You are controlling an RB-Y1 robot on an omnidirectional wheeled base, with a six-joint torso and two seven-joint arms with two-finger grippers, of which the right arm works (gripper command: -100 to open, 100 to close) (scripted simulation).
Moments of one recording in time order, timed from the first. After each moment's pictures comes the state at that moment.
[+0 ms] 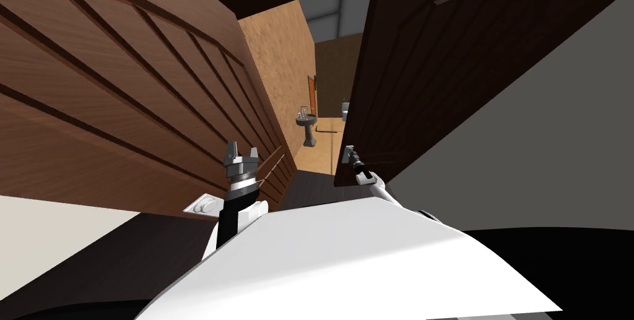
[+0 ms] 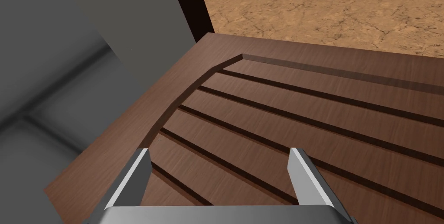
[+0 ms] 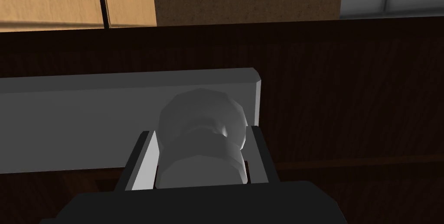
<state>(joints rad) -0.11 -0.32 -0.01 -1.06 -0.07 -0.38 -0.25</state>
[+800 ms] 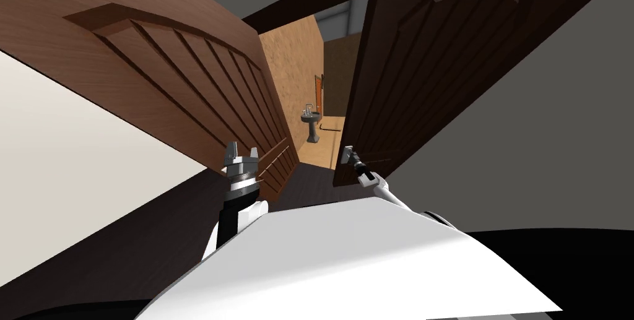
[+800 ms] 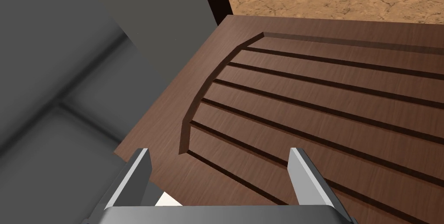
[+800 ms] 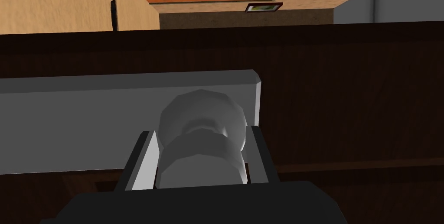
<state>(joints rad) -0.07 -0.40 0.08 -1.10 -0.07 -0.42 -0.34</state>
